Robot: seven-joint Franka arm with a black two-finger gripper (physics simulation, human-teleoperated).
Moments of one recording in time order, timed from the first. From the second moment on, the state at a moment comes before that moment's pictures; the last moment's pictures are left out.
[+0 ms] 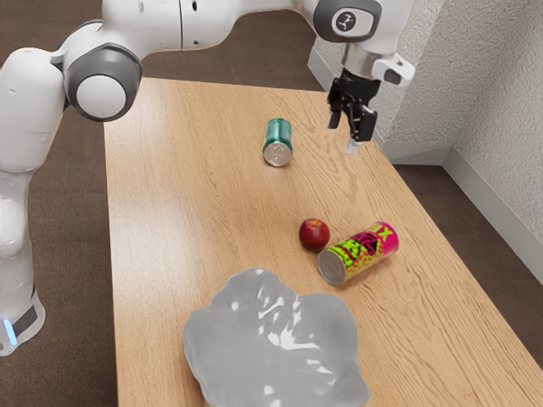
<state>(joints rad) 0.08 0.32 -0.11 -1.09 0.04 1.44 -0.08</state>
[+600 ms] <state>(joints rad) 0.15 0.29 -0.20 -1.06 -0.01 1.45 -0.11</state>
